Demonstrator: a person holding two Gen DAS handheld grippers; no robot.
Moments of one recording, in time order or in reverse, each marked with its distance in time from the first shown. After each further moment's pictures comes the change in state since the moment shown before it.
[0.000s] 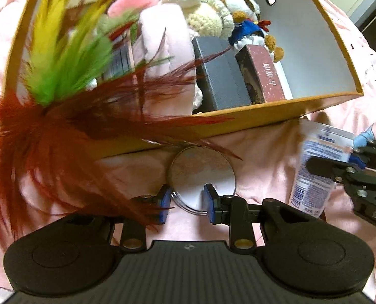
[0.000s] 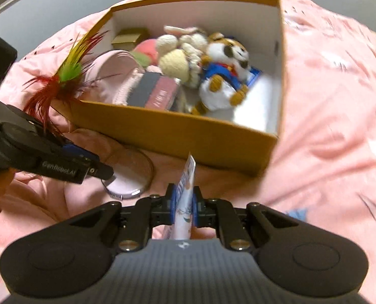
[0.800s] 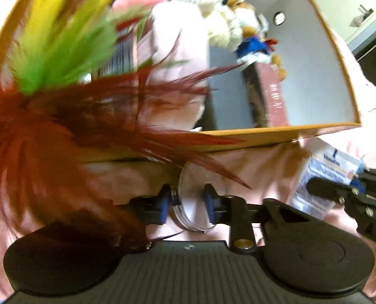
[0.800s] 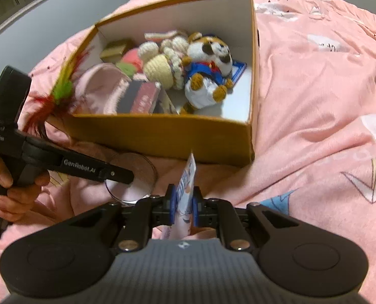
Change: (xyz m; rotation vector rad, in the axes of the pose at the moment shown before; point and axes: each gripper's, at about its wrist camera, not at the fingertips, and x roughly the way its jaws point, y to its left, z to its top) left arm 0.010 0.012 -0.001 -0.093 -0.079 -0.107; right arm -0.007 -0.014 0.001 0.089 -0.043 0.043
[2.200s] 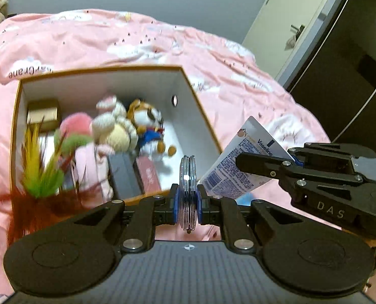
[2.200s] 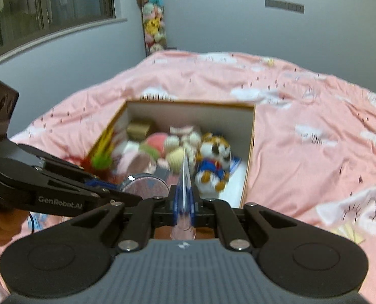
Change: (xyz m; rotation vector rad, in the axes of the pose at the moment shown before) left arm -0.107 -0.088 0.010 0.198 -0.285 -0.152; right arm -0.102 0.041 0.036 -0.131 -0.295 -0.063
